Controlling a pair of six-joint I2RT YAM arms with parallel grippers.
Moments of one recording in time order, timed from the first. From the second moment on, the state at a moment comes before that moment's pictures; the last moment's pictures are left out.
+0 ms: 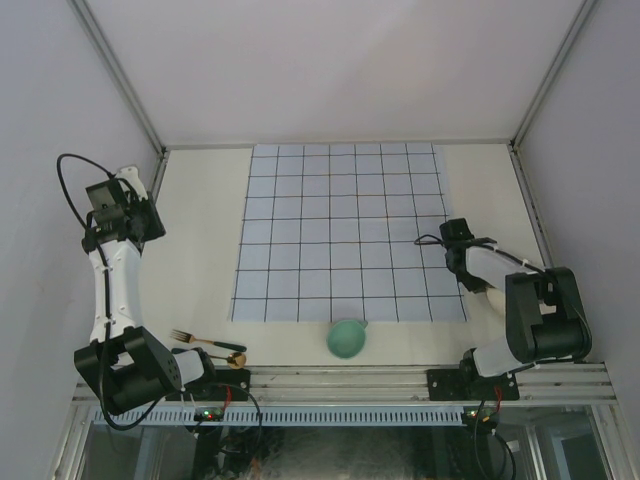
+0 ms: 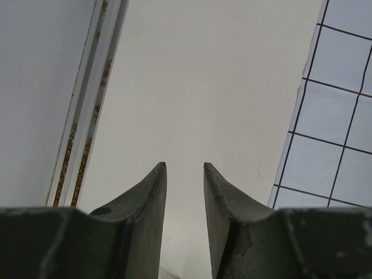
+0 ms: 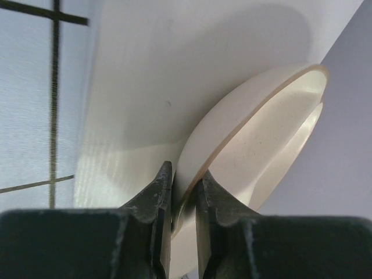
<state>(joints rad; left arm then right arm) 0.39 1.22 1.11 -0.62 0.11 0.05 0.12 1.48 0.70 -0.59 0.58 -0.37</state>
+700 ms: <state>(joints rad) 0.39 1.20 1.11 -0.59 0.12 0.05 0.26 1.53 0.71 -0.35 0.73 -0.44</state>
